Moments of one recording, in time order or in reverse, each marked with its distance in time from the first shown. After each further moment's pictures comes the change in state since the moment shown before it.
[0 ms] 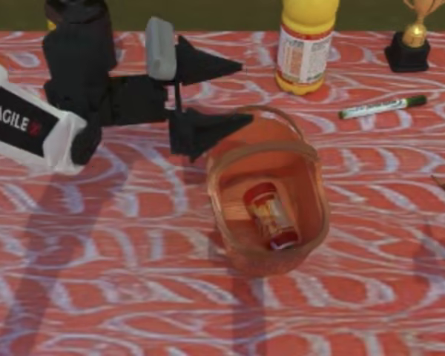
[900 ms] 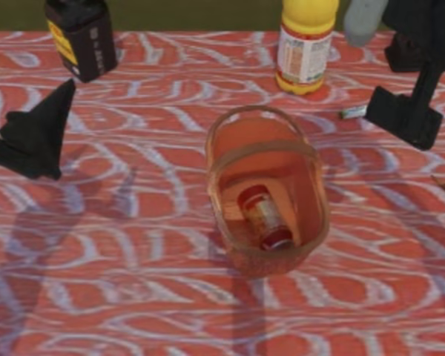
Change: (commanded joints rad) left arm 0.208 -1.373 -0.703 -0.638 -0.766 -0.072; right arm 0.422 1.459 1.507 -0.987 0.002 -0.640
